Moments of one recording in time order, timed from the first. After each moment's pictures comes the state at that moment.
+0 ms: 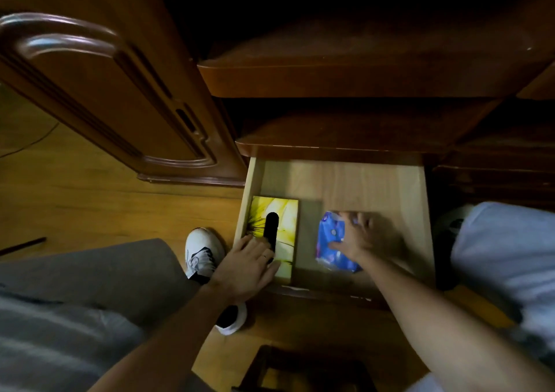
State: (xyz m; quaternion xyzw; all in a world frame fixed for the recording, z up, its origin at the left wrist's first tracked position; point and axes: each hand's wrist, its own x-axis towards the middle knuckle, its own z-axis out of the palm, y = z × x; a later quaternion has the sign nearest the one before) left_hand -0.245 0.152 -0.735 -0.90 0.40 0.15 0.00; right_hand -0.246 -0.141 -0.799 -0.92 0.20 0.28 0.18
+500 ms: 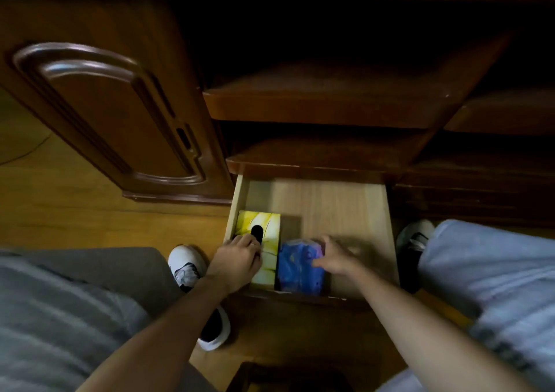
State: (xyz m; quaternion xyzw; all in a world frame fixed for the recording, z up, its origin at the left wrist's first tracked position) left_hand -0.234 0.133 -0.705 -0.94 0.33 0.07 -0.09; right_hand -0.273 -0.133 -0.728 -0.85 0.23 0.32 0.36
